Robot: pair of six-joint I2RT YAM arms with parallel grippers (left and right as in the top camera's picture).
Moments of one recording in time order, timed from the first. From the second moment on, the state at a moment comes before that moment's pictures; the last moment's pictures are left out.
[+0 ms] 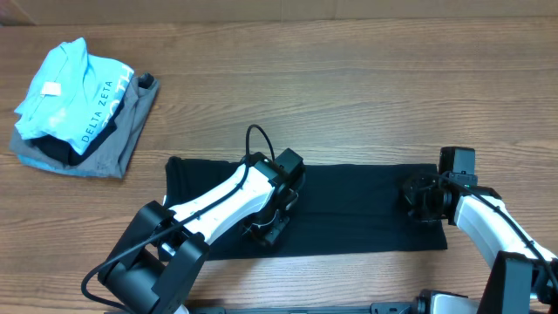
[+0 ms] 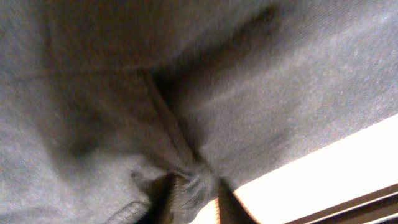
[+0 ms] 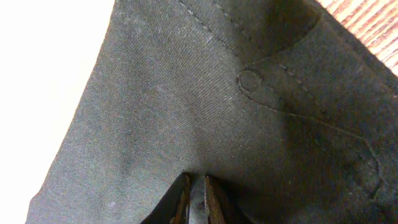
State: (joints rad) left arm -0.70 1.78 1.07 -1.07 0.10 -0.08; right arm -0.15 1.45 0.60 -0.42 -0.23 0.77
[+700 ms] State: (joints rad) left arm -0.77 1.78 1.05 -1.04 0.07 -0.08; right arm -0.15 1.45 0.60 -0.42 -0.23 0.77
